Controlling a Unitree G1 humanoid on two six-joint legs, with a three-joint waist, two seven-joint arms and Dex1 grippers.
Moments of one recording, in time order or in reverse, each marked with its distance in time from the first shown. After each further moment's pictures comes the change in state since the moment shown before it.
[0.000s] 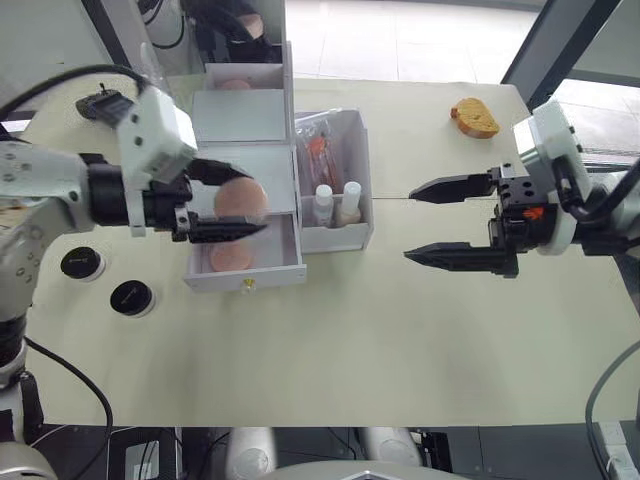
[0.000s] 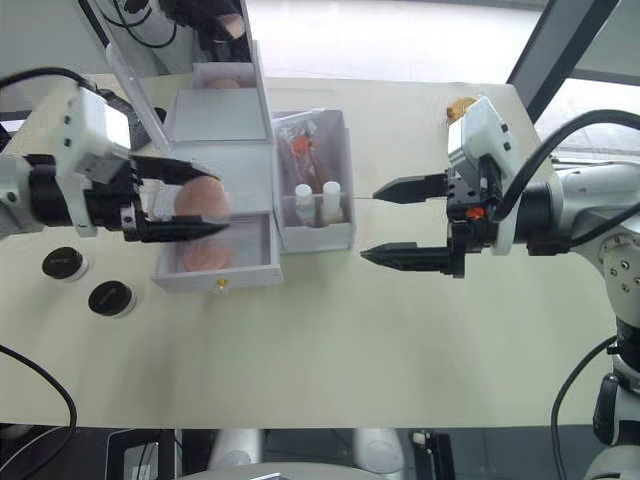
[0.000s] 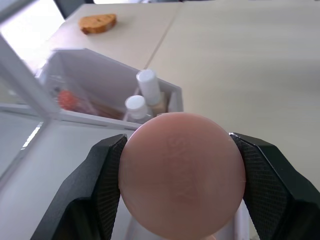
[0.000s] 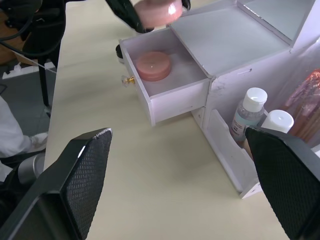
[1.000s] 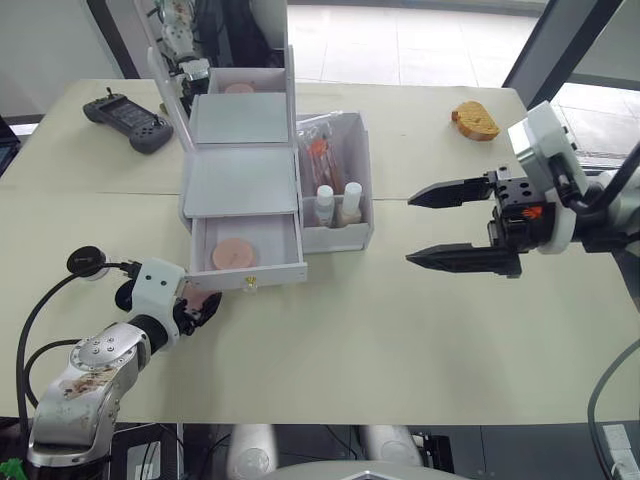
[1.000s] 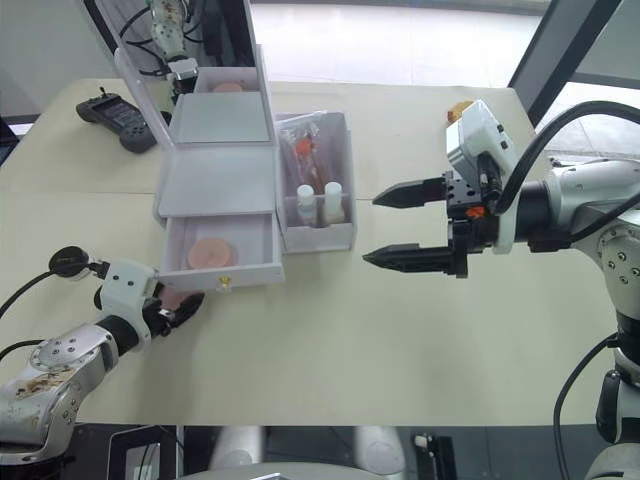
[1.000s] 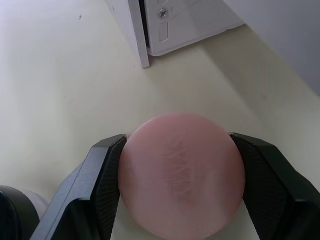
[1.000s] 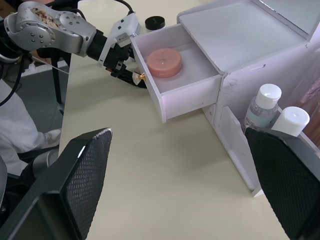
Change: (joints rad) left arm 0.769 -0.455 0.235 -0.196 0.272 0.113 0.772; right arm -0.070 -0.009 0.081 0.079 -0.018 -0.002 0.072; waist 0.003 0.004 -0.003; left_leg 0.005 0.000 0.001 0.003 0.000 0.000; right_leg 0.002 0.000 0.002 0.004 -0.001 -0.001
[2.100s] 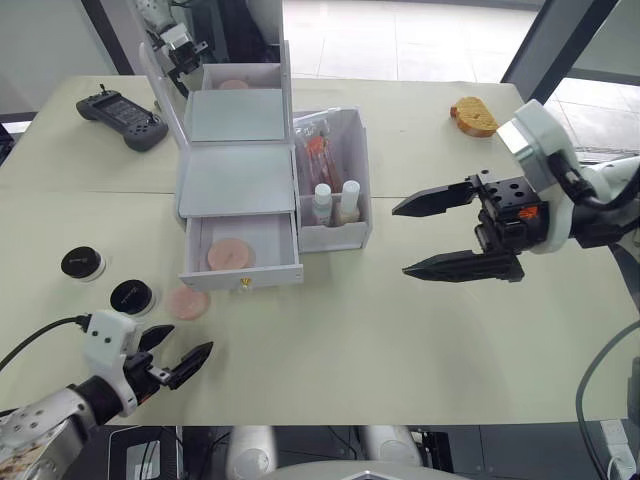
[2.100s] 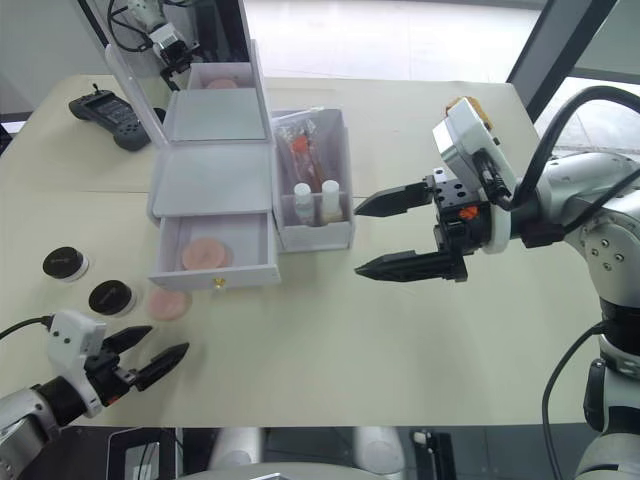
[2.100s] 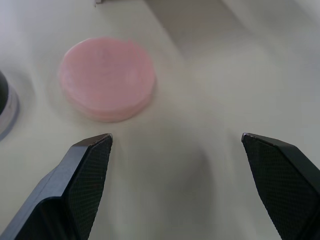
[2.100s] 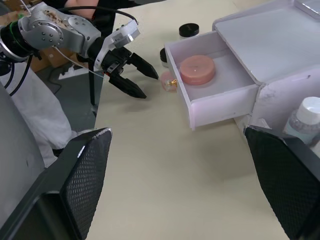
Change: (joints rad) left arm 0.338 -0.006 0.231 -0.147 -0.177 -0.038 -0.185; right arm -0.044 0.033 0.033 0.030 0.014 0.010 0.100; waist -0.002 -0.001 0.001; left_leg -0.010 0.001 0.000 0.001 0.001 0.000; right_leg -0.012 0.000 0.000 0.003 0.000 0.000
